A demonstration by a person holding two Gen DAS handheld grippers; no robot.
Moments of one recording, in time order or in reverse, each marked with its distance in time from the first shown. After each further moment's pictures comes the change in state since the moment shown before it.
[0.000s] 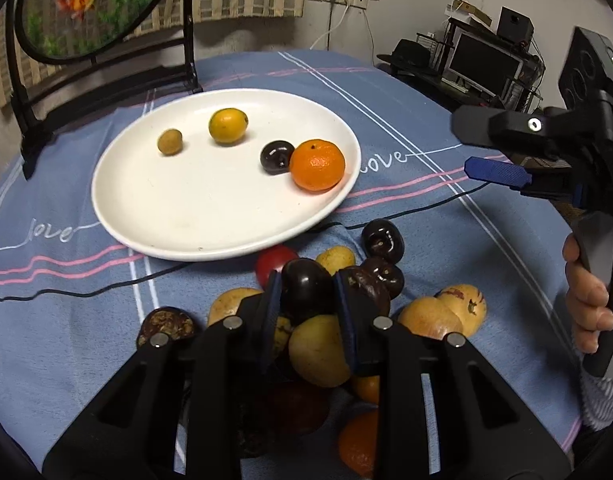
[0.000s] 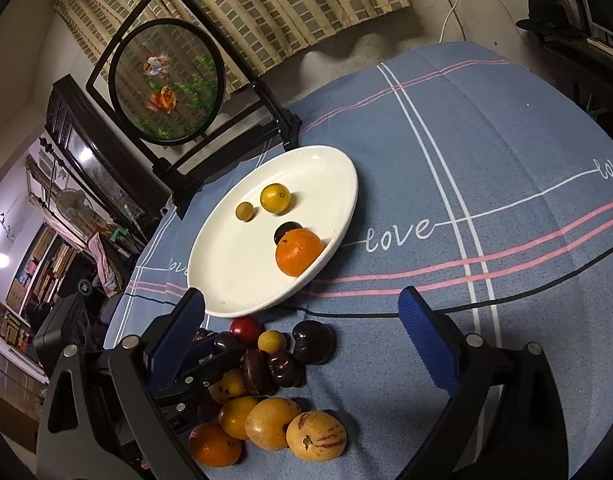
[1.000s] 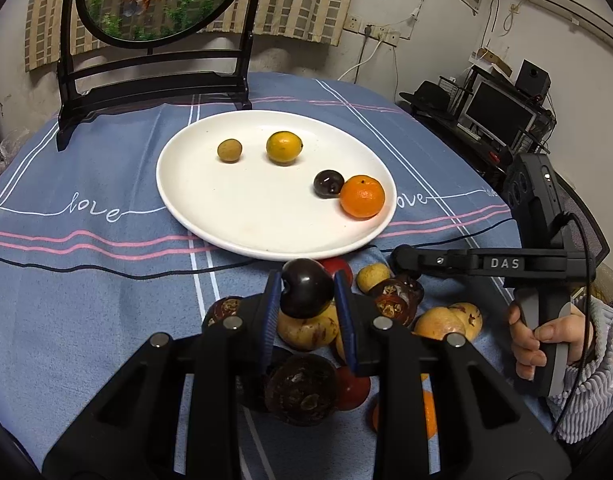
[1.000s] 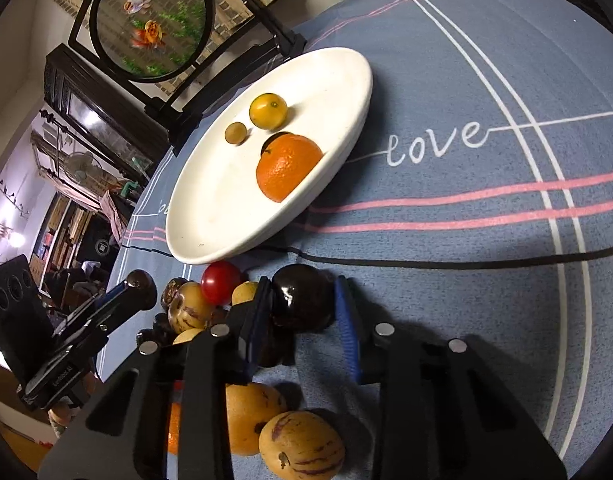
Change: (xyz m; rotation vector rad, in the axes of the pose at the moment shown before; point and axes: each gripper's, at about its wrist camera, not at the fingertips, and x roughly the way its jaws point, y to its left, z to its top) left arm -0.037 0.048 -0.005 -0.153 -0.077 -0.020; right arm 0.064 -0.016 -0.021 0.024 0.224 0.076
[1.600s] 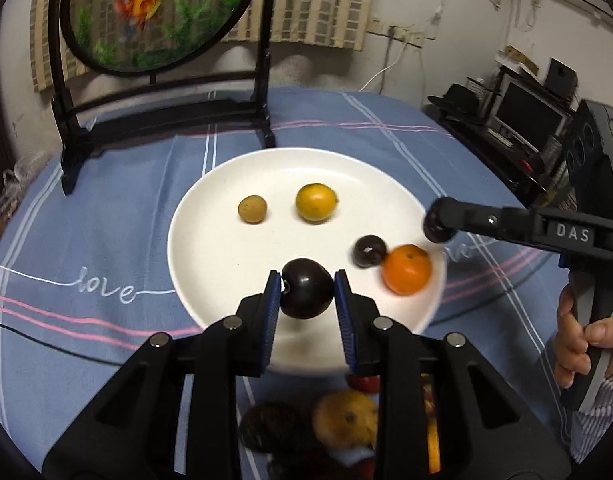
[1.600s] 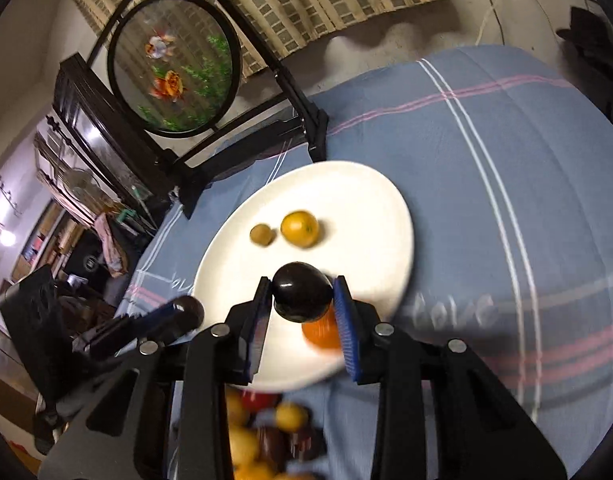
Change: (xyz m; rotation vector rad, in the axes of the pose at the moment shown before) left arm 0.044 0.014 0.069 0.007 0.011 0.108; right arm -0.006 0.042 0.084 -0.094 -0.150 -0.054
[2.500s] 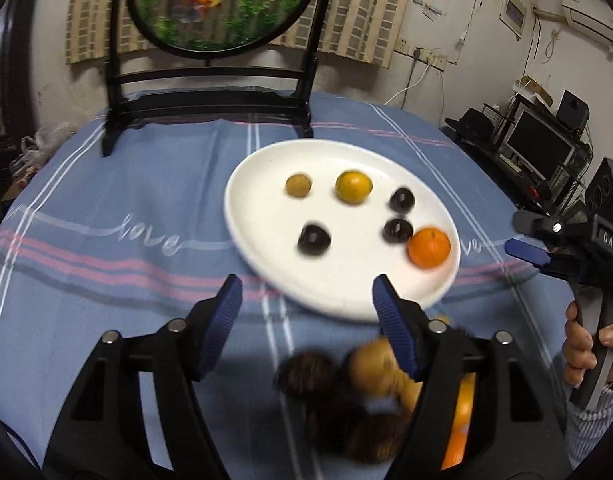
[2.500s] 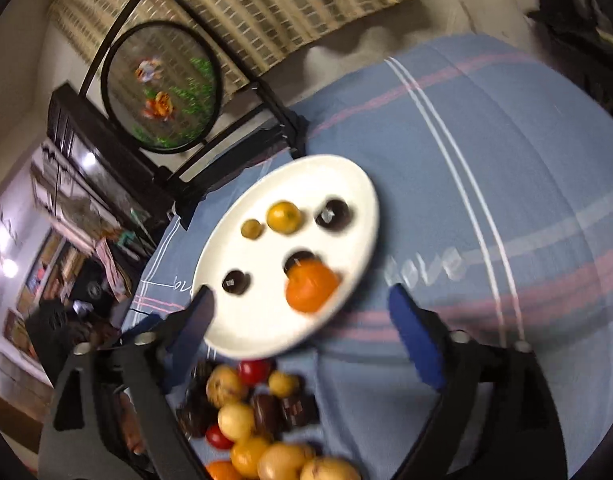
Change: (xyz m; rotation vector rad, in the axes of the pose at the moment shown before) left arm -0.049 0.028 -0.053 -0.091 -0.066 0.036; right arm -0.046 -0.028 -0.048 0.133 -0.061 0.020
